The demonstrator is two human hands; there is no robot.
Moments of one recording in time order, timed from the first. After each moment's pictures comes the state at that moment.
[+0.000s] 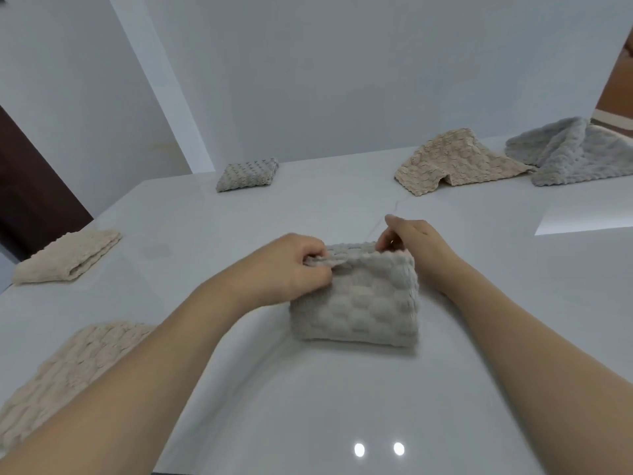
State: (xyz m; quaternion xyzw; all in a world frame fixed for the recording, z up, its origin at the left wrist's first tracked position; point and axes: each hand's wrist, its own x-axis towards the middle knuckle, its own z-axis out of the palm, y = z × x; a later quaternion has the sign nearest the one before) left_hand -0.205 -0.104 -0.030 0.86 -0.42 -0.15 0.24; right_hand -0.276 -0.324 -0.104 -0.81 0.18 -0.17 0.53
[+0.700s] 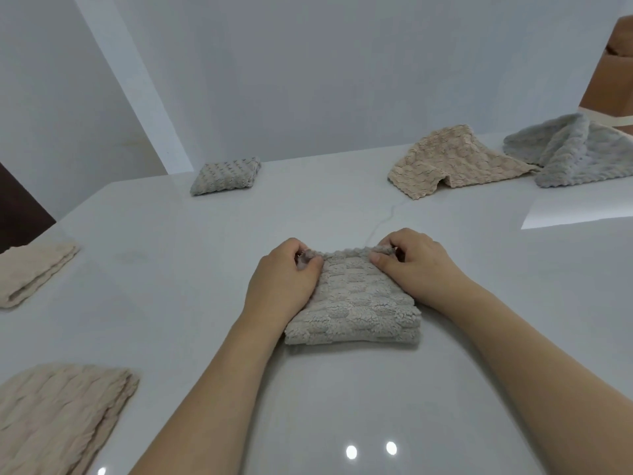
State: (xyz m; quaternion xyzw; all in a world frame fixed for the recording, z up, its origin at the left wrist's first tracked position) left_hand -0.150 -0.152 -0.112 0.89 -0.28 0.03 0.36; right_hand -0.261 -0.331 -0.116 -0.92 0.19 -0.18 0.29
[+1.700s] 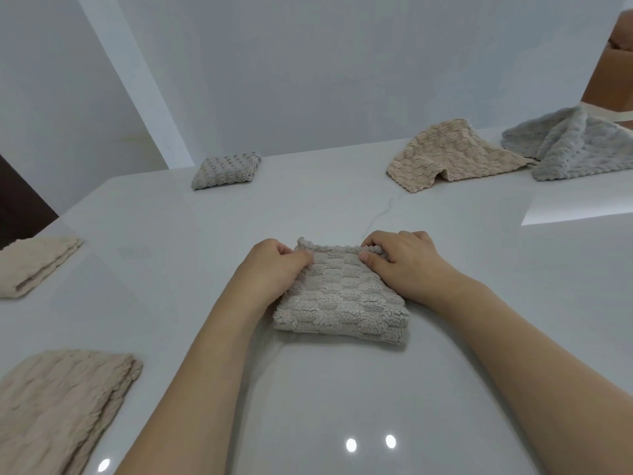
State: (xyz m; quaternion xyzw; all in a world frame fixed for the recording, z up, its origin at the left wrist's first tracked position) left_hand -0.155 -0.136 -0.088 0.88 -0.16 -0.16 0.43; right_hand -0.262 -0.321 -0.115 -0.96 0.14 -0.14 0.20
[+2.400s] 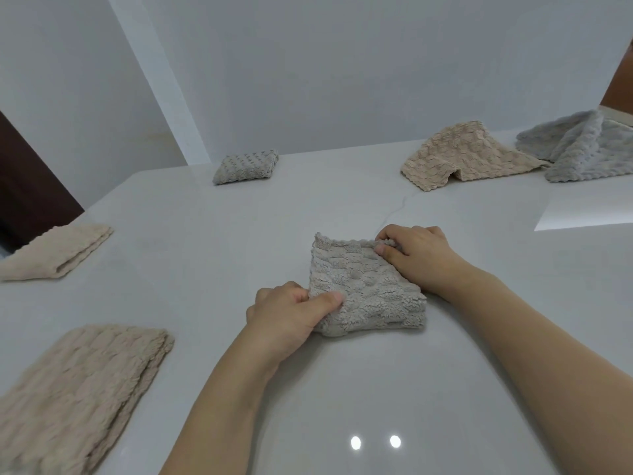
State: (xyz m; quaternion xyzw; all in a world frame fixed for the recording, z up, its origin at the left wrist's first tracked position) left_hand -0.223 -0.086 -0.093 0.88 -0.12 -0.22 0.40; right_hand -0.262 -0.321 -0.112 -0.96 0.13 -0.12 0.19
